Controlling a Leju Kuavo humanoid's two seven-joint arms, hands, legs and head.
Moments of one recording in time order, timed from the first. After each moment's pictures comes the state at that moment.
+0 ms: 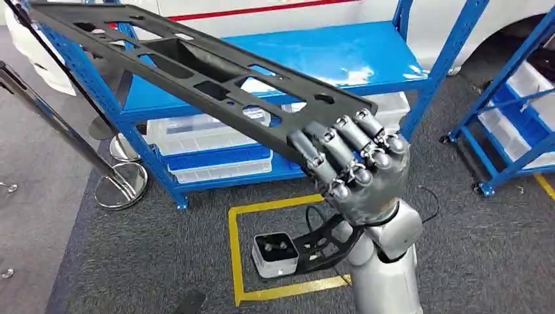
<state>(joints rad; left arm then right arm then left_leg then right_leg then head) -0.18 -0.14 0.13 -0.22 -0.62 0.12 -0.32 -0.39 0.32 0.23 -1.94 1.35 -0.70 -0.69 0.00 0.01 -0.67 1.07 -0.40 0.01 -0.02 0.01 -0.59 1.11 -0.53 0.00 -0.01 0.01</state>
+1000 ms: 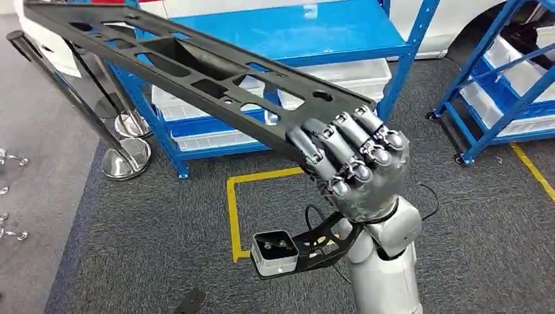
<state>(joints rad) -0.18 -0.14 0.13 -0.22 -0.62 0.12 -0.33 -0.39 0.32 0.23 -1.94 1.35 -0.70 -0.69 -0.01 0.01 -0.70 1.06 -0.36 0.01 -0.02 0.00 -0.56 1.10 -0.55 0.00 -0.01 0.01</state>
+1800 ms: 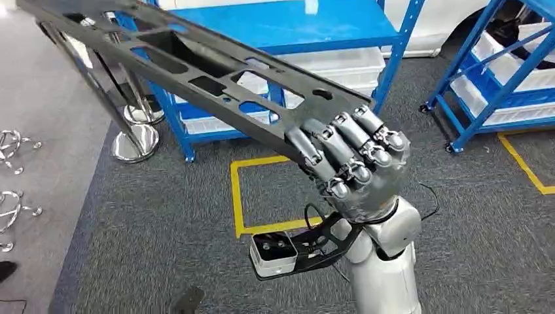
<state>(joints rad) -0.18 -0.15 0.13 -0.22 -0.62 0.12 -0.33 -0.40 0.32 0.23 -1.94 1.35 -0.70 -0.69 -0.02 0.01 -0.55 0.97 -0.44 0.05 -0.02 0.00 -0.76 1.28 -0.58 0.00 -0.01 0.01</state>
